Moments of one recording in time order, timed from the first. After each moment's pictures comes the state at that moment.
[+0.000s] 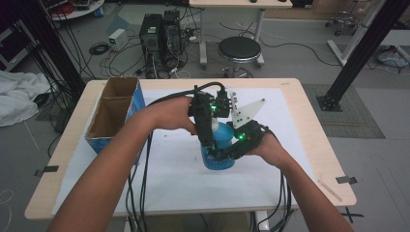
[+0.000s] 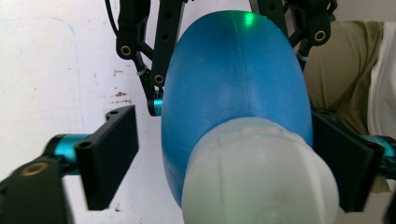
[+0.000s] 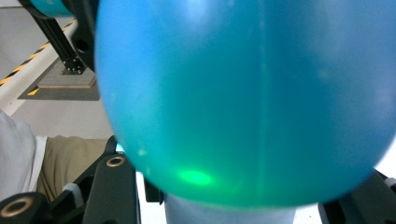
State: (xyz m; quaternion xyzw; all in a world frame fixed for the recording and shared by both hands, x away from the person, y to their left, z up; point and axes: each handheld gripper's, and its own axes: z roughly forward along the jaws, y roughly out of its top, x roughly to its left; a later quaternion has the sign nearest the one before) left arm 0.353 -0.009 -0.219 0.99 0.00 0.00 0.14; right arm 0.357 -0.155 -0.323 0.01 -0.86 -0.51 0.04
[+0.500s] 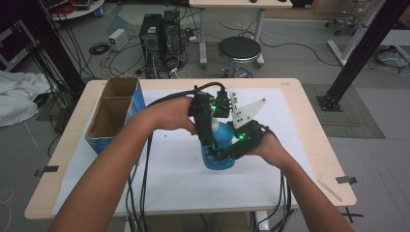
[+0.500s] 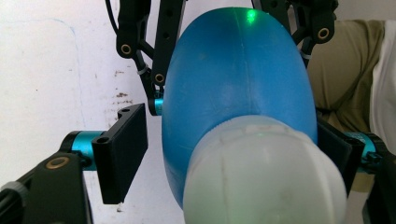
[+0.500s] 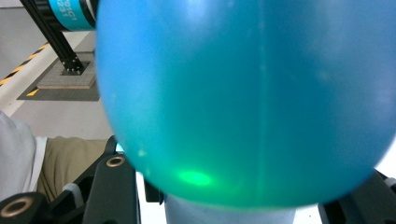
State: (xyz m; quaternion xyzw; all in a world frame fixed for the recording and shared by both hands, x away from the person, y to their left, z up) left arm 0.352 -0.009 -0.219 0.99 -0.01 0.01 0.14; right arm 0.356 -0.156 -0.322 0.01 -0.86 -0.51 0.04
